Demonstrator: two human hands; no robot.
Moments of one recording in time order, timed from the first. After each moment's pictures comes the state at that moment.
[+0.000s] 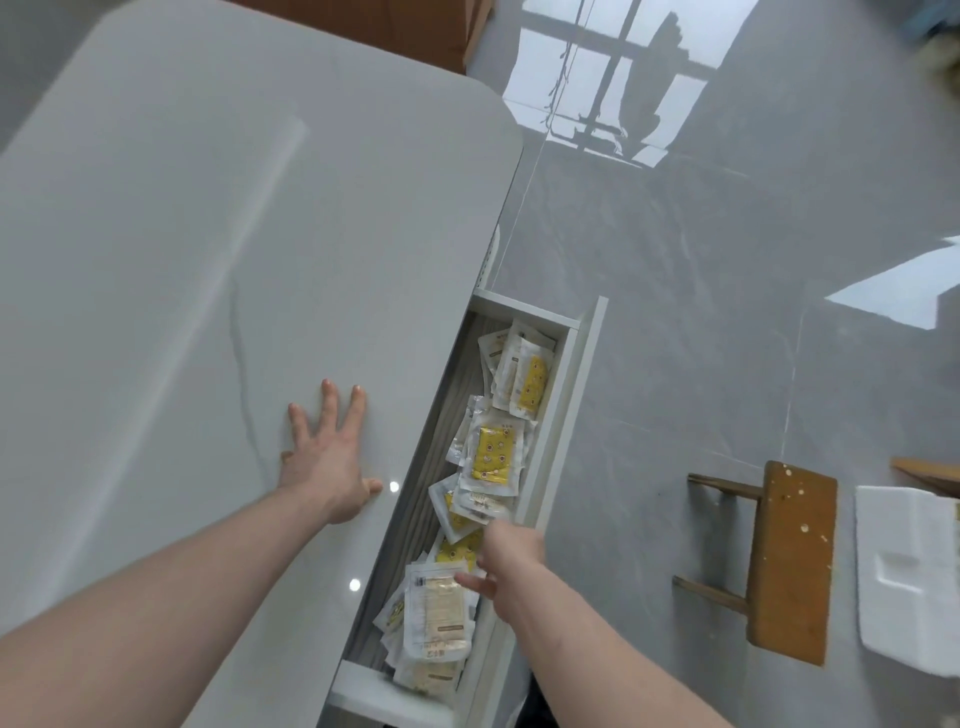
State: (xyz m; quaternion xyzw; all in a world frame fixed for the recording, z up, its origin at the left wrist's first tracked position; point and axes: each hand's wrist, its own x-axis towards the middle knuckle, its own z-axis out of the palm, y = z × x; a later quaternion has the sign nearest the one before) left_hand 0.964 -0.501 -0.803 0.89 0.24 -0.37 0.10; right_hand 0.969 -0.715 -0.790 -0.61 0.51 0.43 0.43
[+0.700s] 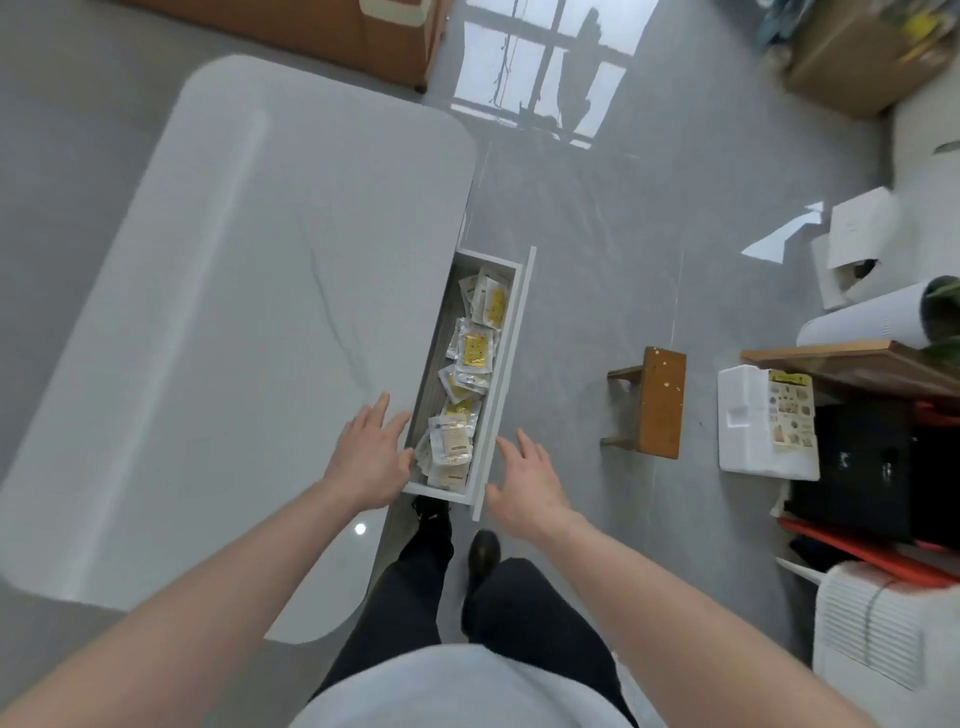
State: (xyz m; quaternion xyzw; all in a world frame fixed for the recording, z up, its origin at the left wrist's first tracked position) left_hand 0.758 -0.556 -0.522 0.91 0.10 -0.35 0.19; right_hand 0.785 -0.782 -0.498 -0.89 -0.04 0.44 0.14
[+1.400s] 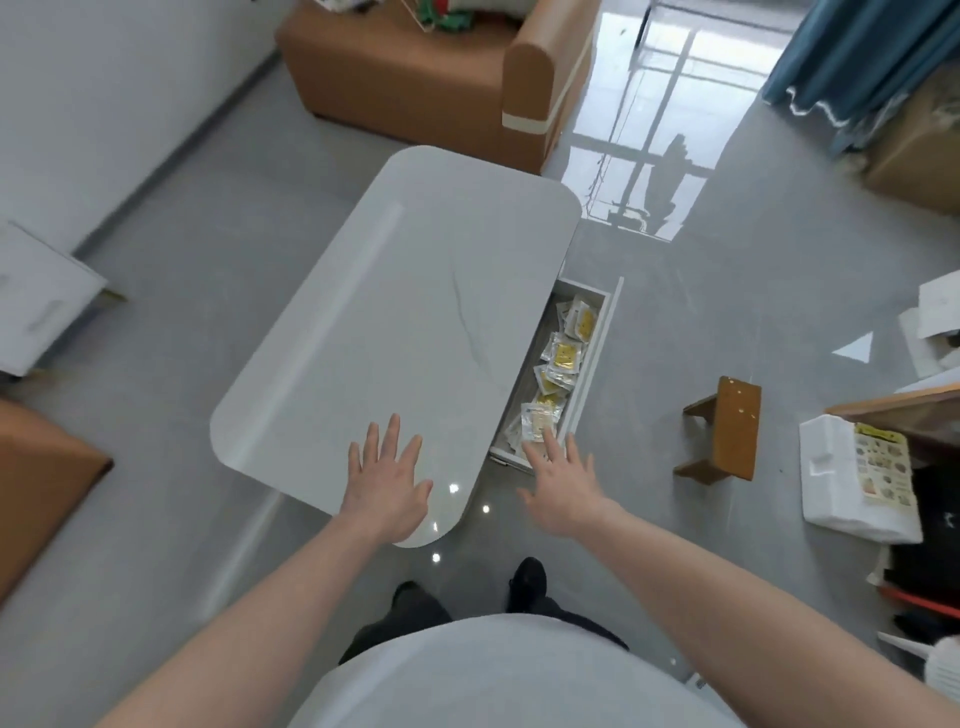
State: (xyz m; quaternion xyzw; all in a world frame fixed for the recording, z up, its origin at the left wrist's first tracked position) left_hand 0.467 -0.527 -0.406 0.93 0.20 -0.28 0.10; right_hand 0.585 -0.760 -0.412 -0.89 -0.25 0.38 0.04
